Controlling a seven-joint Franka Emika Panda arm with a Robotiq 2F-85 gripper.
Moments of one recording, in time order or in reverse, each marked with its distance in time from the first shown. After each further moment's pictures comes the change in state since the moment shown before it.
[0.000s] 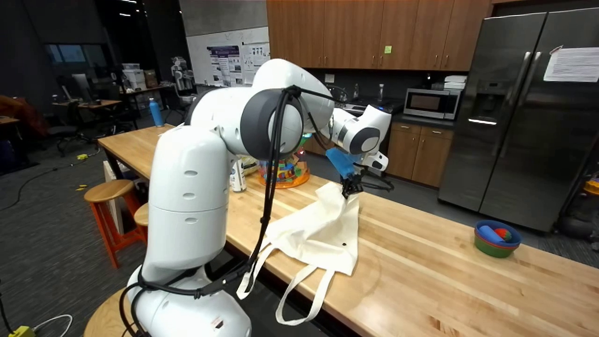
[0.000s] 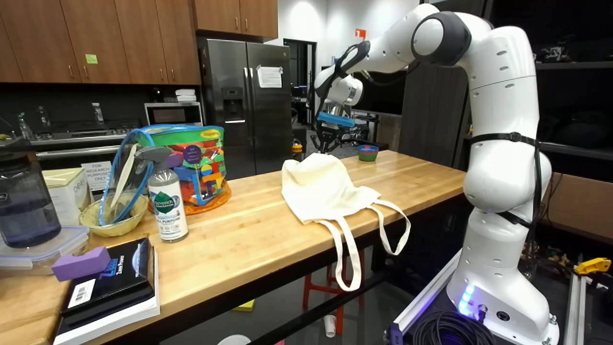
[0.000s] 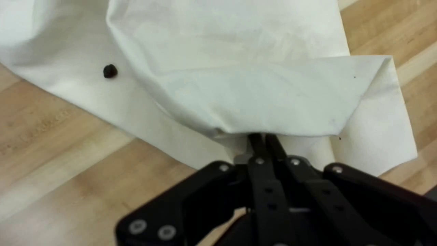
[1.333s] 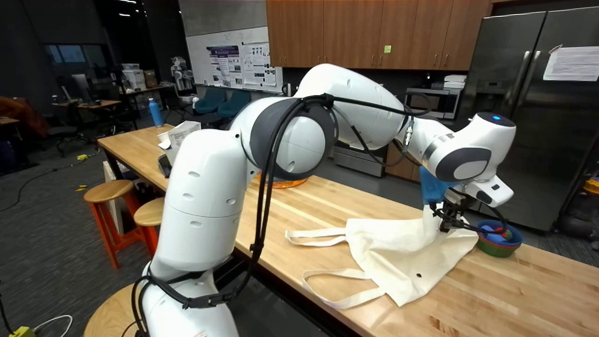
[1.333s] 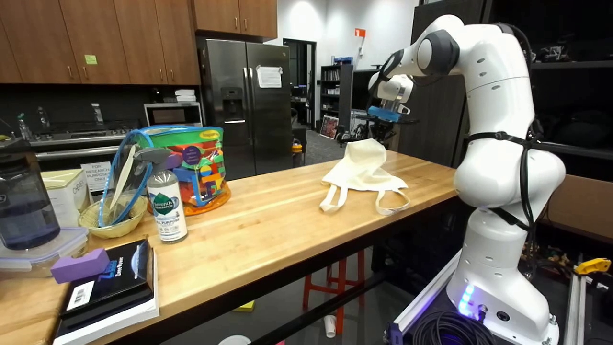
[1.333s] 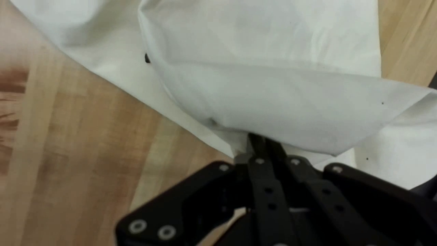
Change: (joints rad) arm -0.262 0.070 -0.236 0.087 0.013 0.104 0.177
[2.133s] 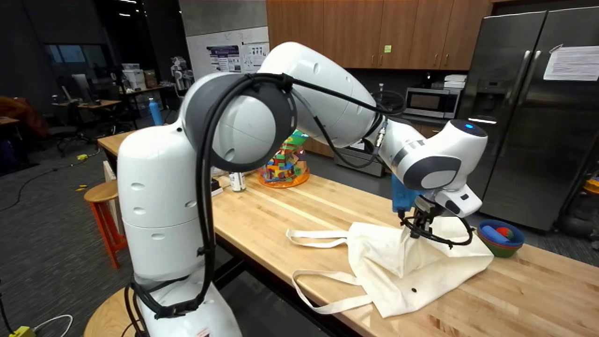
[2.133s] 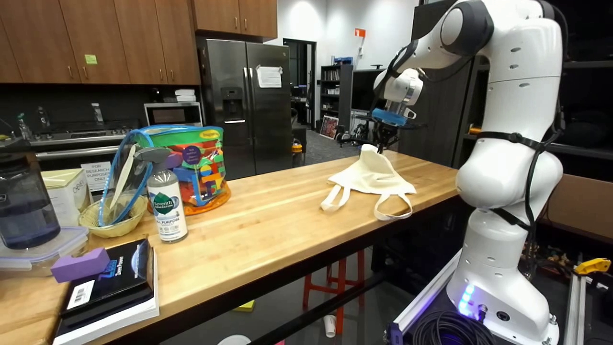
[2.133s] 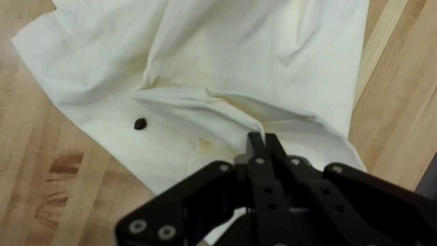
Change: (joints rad) arm 0.060 -0.246 0.007 -0.341 -0.022 0.069 -0.017
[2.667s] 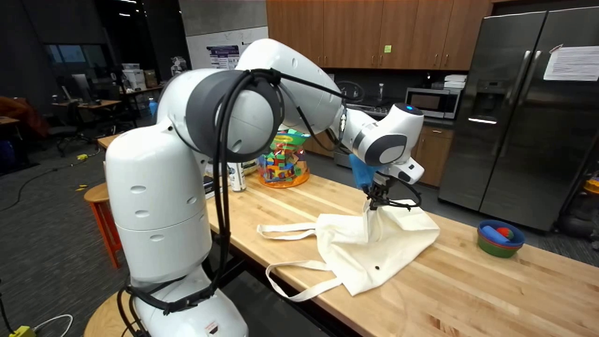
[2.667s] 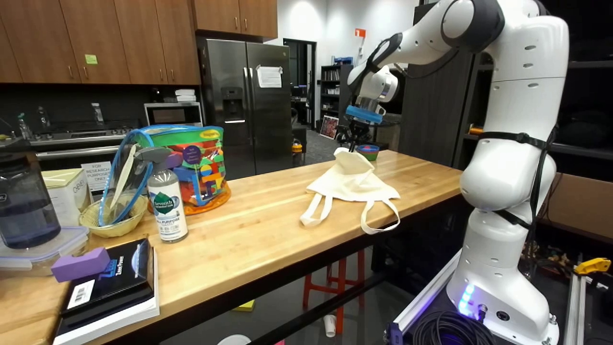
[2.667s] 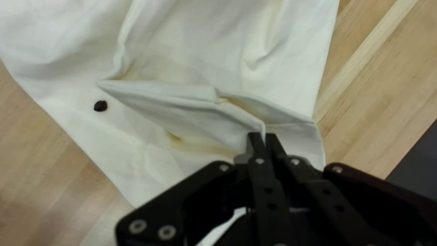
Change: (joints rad) arm 0.117 -0.039 0.126 -0.007 -0.013 0.002 -0.035
